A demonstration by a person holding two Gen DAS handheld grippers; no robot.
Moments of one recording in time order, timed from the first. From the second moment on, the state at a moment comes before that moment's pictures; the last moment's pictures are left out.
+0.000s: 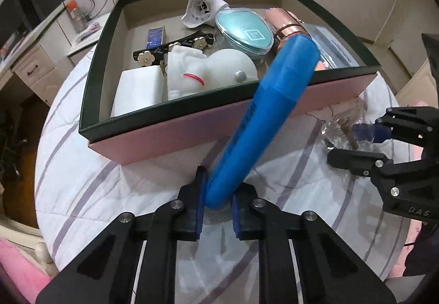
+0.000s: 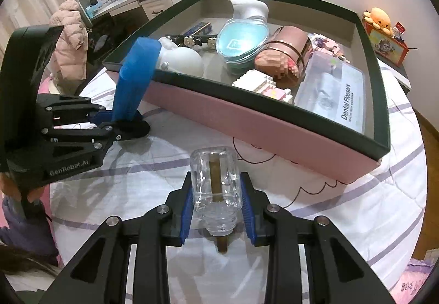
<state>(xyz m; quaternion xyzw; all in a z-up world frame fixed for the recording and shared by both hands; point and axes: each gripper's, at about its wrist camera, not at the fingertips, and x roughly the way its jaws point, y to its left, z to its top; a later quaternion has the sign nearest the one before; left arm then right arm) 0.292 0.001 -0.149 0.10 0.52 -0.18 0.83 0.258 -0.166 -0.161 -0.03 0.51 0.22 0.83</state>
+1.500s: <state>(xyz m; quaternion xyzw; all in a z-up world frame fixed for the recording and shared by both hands) 0.262 -0.029 -0.142 0.09 0.53 -0.17 0.83 0.239 -0.196 -0.151 0.00 0.50 0.19 0.85</state>
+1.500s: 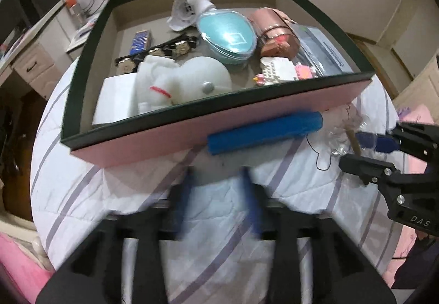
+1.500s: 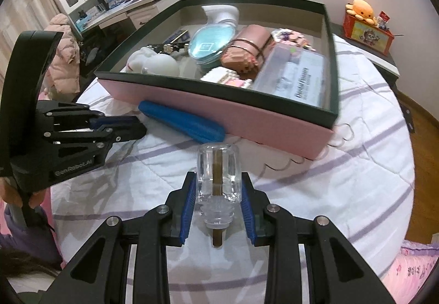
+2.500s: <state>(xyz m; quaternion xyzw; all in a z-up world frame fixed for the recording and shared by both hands) 0.297 0.017 -0.149 0.05 0.52 -0.12 0.84 0.271 -0.173 -0.138 0.02 0.51 0.20 0.84</state>
